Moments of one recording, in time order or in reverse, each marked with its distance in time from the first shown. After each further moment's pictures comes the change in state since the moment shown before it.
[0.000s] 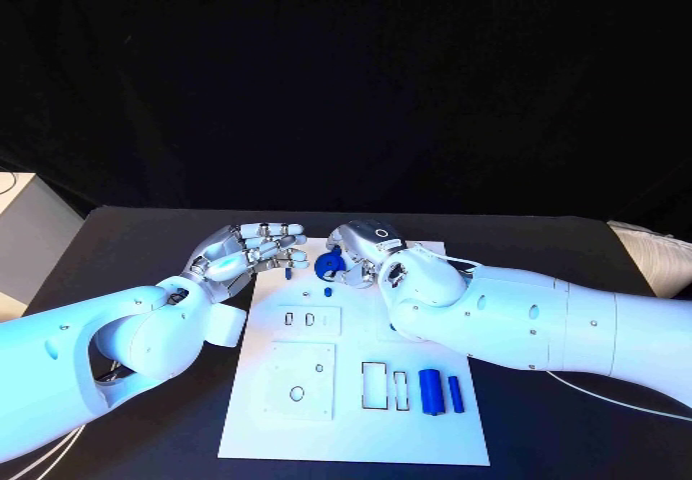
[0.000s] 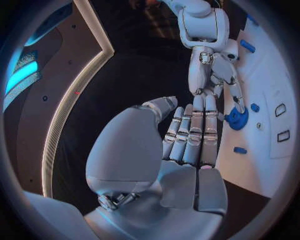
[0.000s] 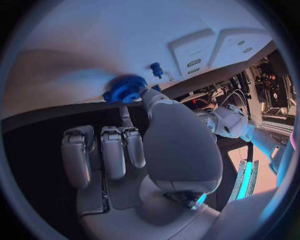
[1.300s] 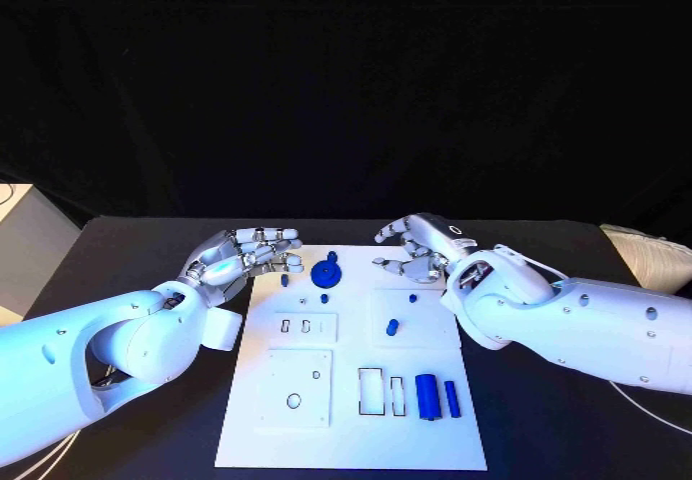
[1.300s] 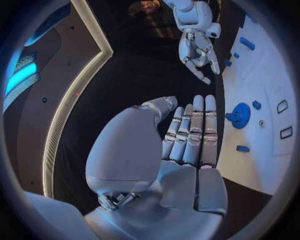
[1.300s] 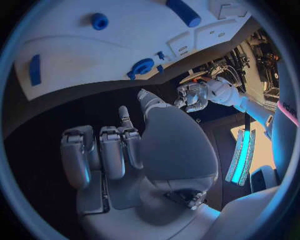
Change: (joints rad) left arm 0.000 -0.005 0.000 -0.016 0.000 0.000 -0.001; left_hand -0.008 0.000 0.004 -0.004 0.000 0.000 0.000 0.000 0.000 0.000 0.000 0.000 0.000 0.000 0.000 0.000 0.003 0.000 -0.009 0.001 0.012 0.010; right arm 0.026 -0.338 0.006 0.214 0.240 -0.128 0.213; right_hand 0.032 0.058 -0.017 -0.035 0.085 0.041 0.000 -0.007 -0.021 0.001 0.008 0.010 -0.001 0.000 0.007 0.000 0.000 0.000 0.002 0.008 0.000 0.000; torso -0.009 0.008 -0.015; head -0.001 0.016
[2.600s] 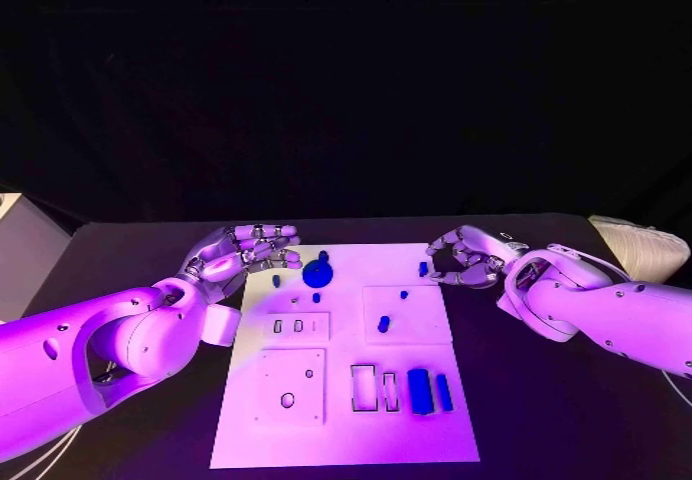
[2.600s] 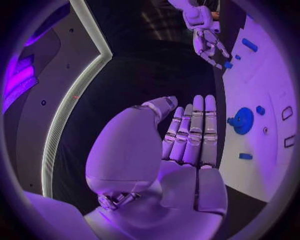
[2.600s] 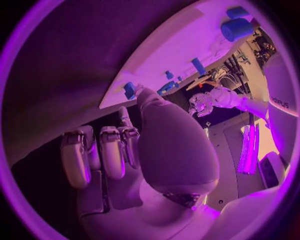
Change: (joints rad) left arm -0.001 0.010 0.000 -0.015 0.000 0.005 0.001; left_hand 0.000 0.000 0.000 -0.005 0.000 0.000 0.000 0.000 0.000 0.000 0.000 0.000 0.000 0.000 0.000 0.000 0.002 0.000 -0.004 -0.003 0.009 0.005; right arm -0.031 -0.098 -0.011 -0.175 0.139 0.183 0.234; right_hand 0.059 -0.051 0.006 -0.013 -0.029 -0.006 0.006 -0.017 -0.011 0.000 0.000 -0.009 0.000 0.000 0.000 0.008 0.001 0.000 0.000 0.000 0.000 -0.001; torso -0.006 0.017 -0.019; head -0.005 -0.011
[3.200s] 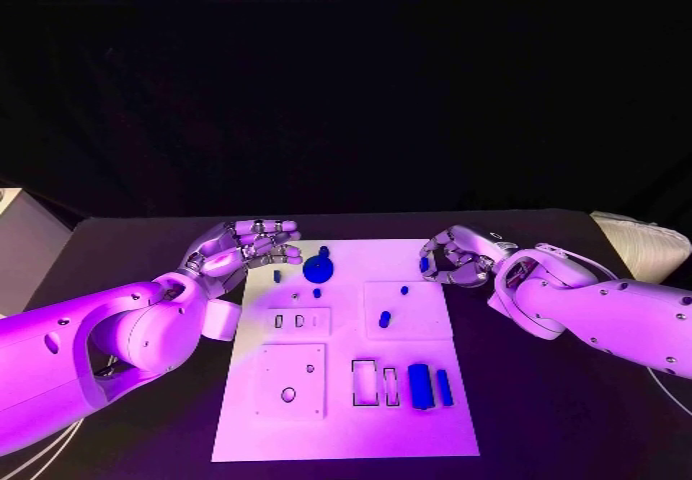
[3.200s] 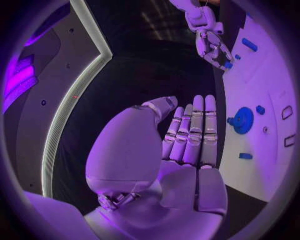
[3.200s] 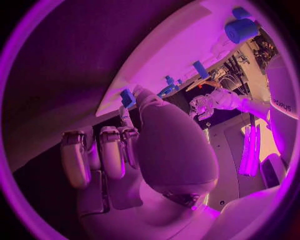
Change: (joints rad) left arm 0.000 -0.001 0.000 -0.001 0.000 0.001 0.000; left_hand 0.000 0.000 0.000 0.000 0.000 0.000 0.000 0.000 0.000 0.000 0.000 0.000 0.000 0.000 0.000 0.000 0.000 0.000 0.000 0.000 0.000 0.000; right arm -0.016 0.040 0.000 -0.026 -0.002 0.001 -0.011; right_hand 0.012 0.012 0.010 0.010 0.000 0.046 -0.009 0.026 0.007 0.000 0.000 0.000 0.000 0.000 0.000 0.000 0.000 0.000 0.000 0.000 0.000 0.000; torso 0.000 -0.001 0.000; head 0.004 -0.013
